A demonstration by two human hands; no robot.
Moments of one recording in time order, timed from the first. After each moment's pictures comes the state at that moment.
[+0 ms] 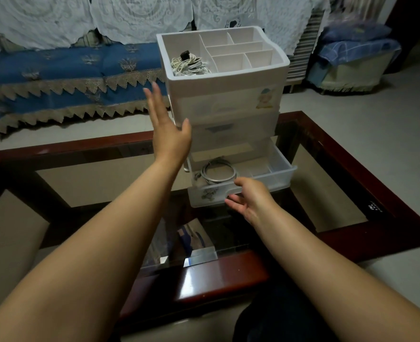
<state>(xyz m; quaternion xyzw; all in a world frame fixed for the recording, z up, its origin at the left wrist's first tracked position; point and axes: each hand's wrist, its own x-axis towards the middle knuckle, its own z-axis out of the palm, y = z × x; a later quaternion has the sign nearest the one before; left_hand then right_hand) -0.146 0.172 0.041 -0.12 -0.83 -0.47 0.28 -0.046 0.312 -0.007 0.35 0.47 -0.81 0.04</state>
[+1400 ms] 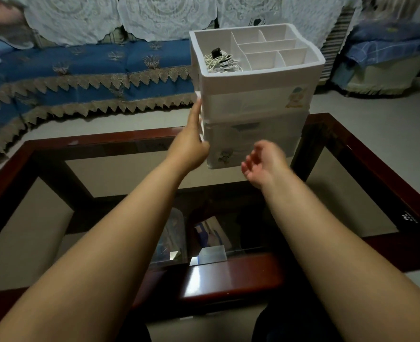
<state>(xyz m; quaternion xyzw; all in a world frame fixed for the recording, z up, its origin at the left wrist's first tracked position) -0.127 0.135 0.055 -0.11 -0.90 -0.43 0.05 -0.082 0.285 0.046 0.32 0.43 -0.84 0.02</state>
